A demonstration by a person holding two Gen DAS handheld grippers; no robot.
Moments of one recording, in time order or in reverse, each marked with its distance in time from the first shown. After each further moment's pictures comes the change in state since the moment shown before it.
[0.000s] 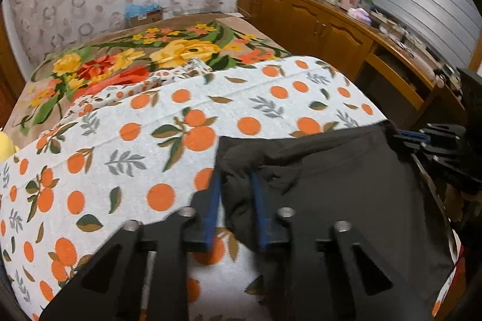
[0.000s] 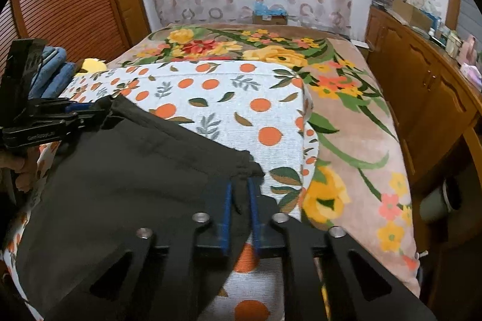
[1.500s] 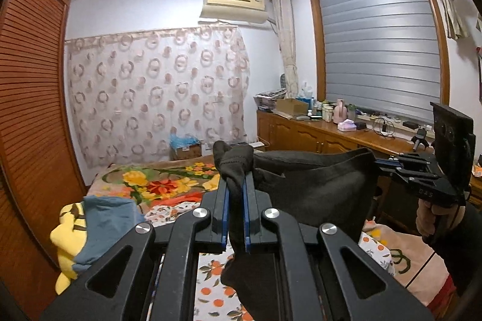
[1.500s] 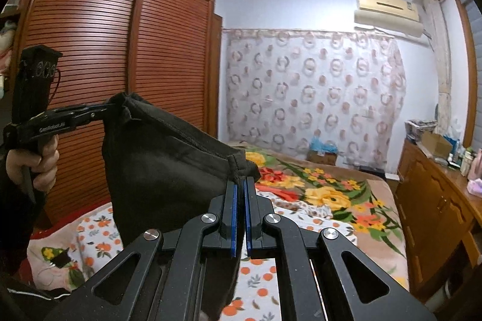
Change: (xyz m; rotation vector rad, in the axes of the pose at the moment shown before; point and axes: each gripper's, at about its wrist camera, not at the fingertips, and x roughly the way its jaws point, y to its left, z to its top) left arm -0.394 -0.008 -0.106 0.068 -0.642 0.160; right arm -0.268 0.124 -0.084 -0.239 -0.586 0.153
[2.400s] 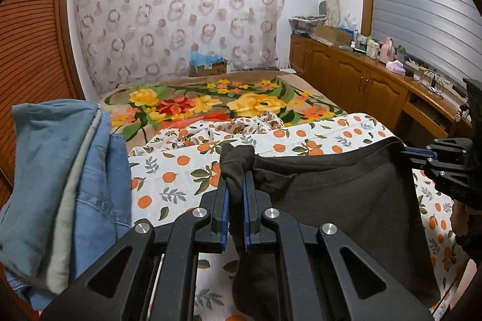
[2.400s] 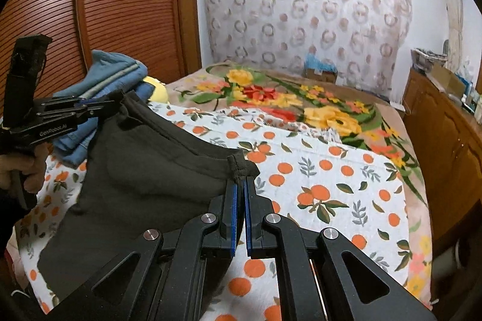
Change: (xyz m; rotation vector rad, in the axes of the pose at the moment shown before) left arm 0.239 0.060 -0.125 -0.083 0.364 0.107; right arm 0.227 -0.144 -0.073 0.083 0.382 -0.025
